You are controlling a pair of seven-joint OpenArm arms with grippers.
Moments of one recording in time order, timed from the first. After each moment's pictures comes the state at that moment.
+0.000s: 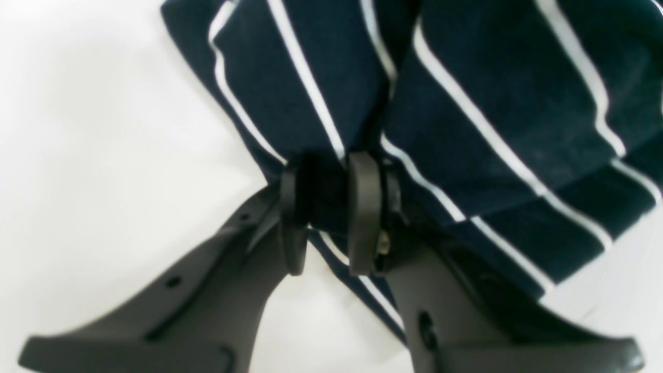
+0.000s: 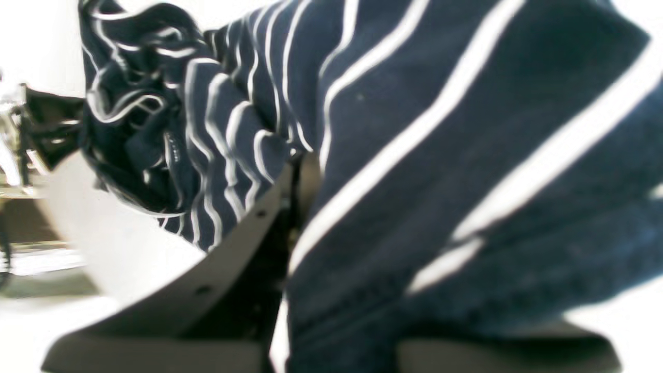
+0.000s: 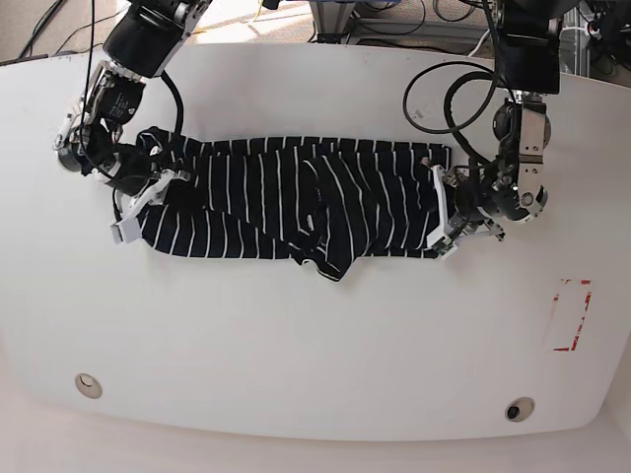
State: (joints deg) left arm -6.9 -13.6 2.8 82.9 -12.7 -41.4 58.3; right arm 3.3 6.3 36.2 85.4 48.9 40.1 -79.0
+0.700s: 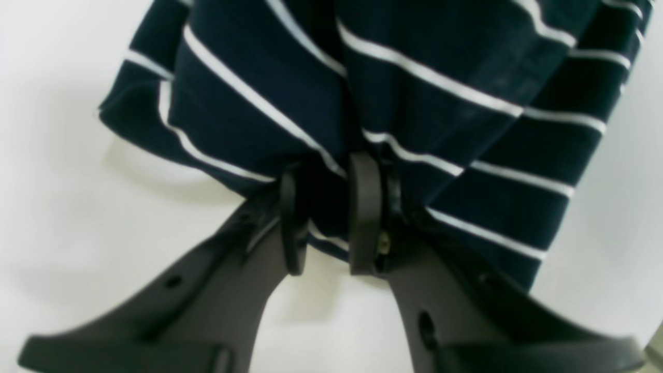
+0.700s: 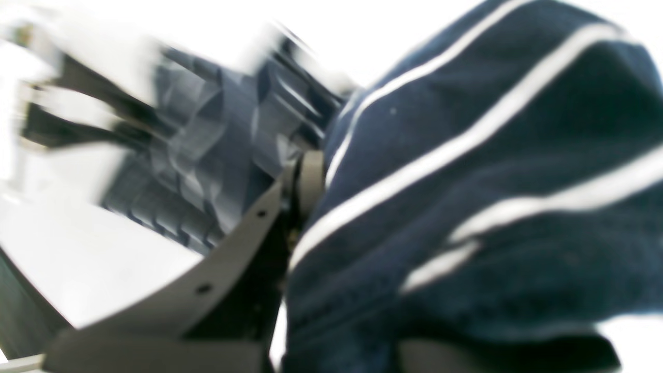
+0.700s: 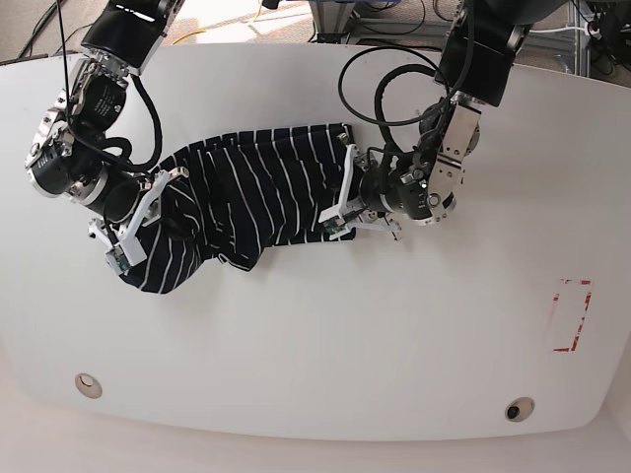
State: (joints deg) left arm -10.5 -4.6 20.8 82.1 -12.2 -41.4 59.8; right arm 2.3 11.7 27.4 109.1 49.2 40.2 -83.2
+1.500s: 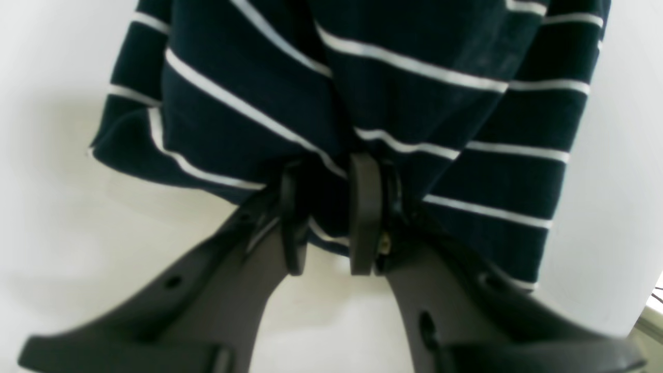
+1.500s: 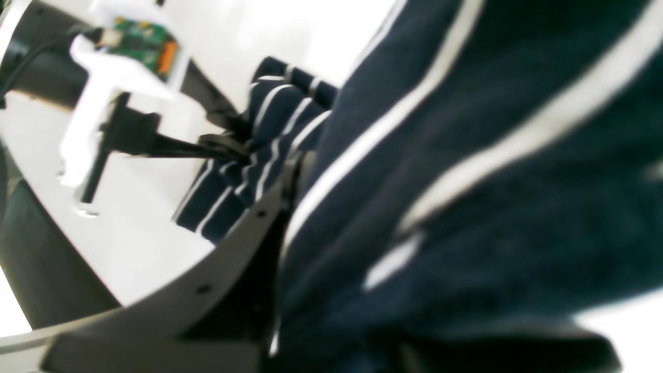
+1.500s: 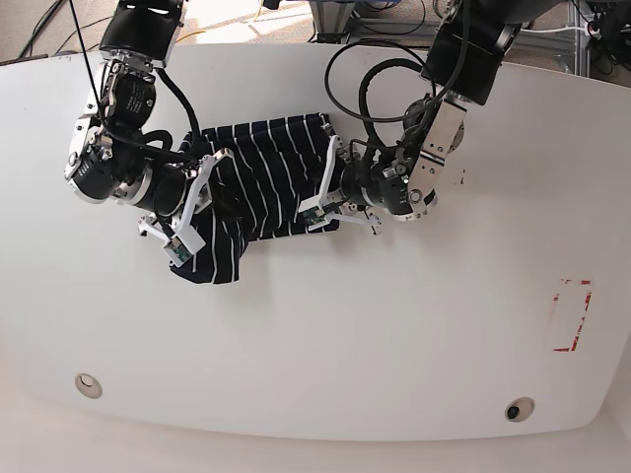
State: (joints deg) left arm -10.7 -2.6 23.4 81.8 -12.3 -41.8 60.2; right arm 1.1 9.9 15.8 109.3 48.3 40.1 -83.5
